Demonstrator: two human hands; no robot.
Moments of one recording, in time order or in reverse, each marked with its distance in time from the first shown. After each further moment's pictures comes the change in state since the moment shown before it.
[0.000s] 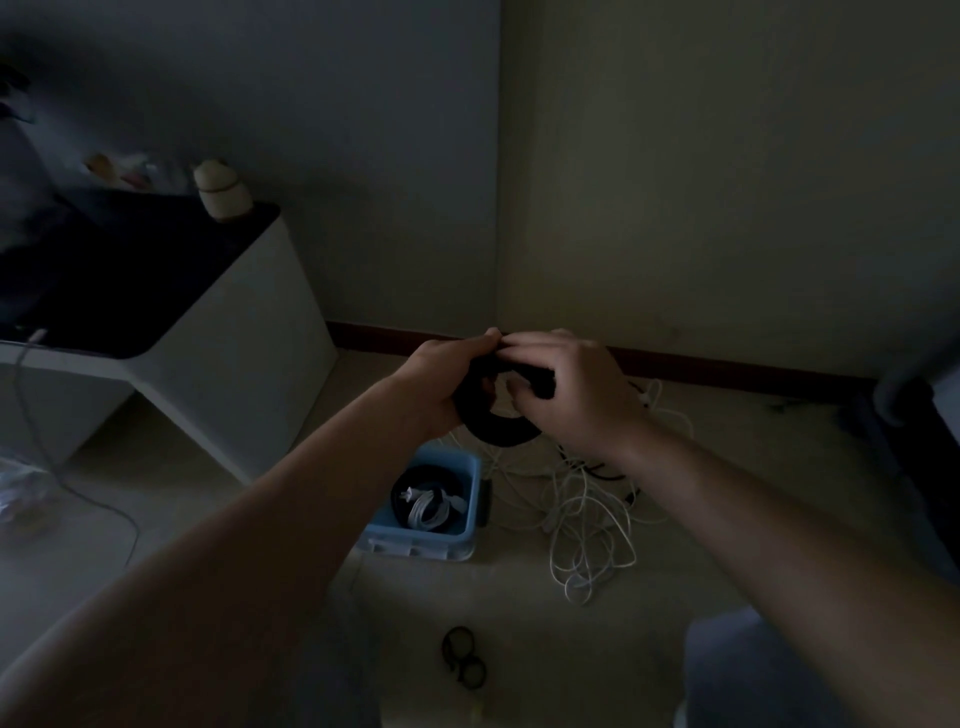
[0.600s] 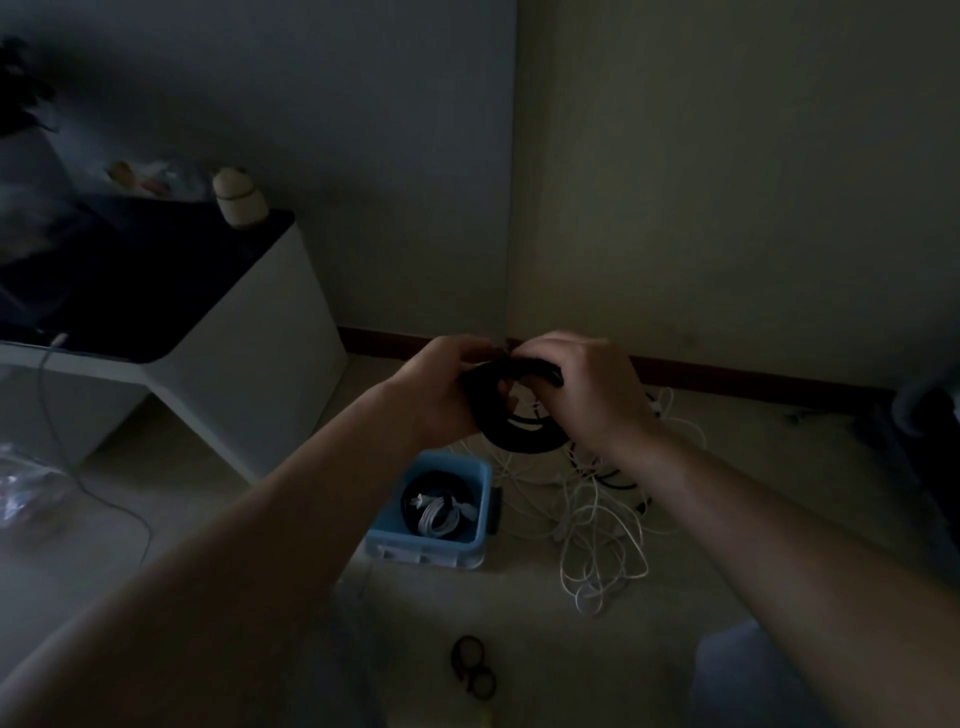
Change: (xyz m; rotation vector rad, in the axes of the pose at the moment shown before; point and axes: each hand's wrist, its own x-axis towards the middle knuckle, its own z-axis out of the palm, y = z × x) left_hand -0.014 0.013 -0.010 -0.147 -0.113 -0.151; right_hand 0.014 0.013 0.012 -0.091 0.150 -0.045
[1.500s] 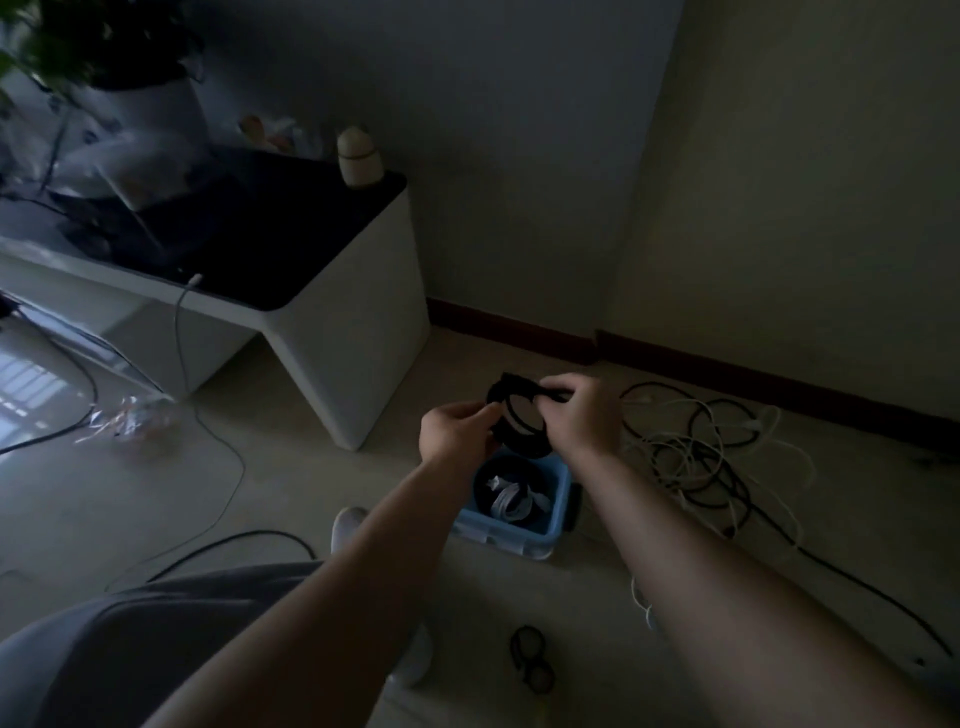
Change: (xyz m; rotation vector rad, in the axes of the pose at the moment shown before) left_hand 0.024 -0.072 -0.134 0.119 0.689 0.296; right_hand 0.013 -0.023 0.167 0.271 -0.065 0.739
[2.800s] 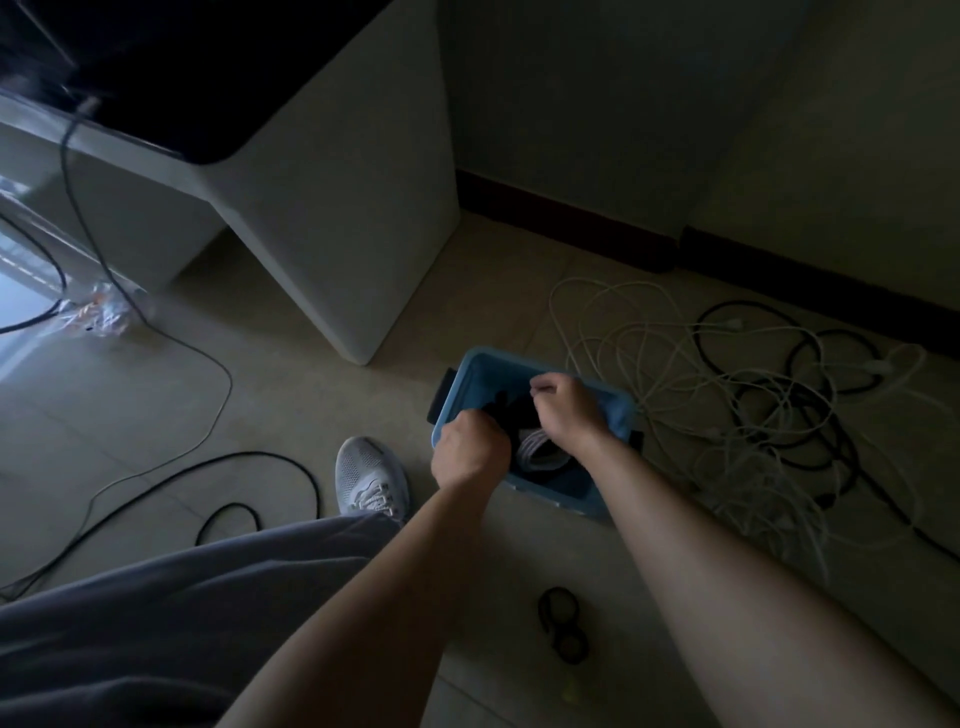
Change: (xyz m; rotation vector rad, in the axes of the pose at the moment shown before) left_hand 0.110 -0.133 -0.013 0.938 0.111 -0.085; right_hand 0.044 0.116 0.149 -0.094 -0.546 0.265
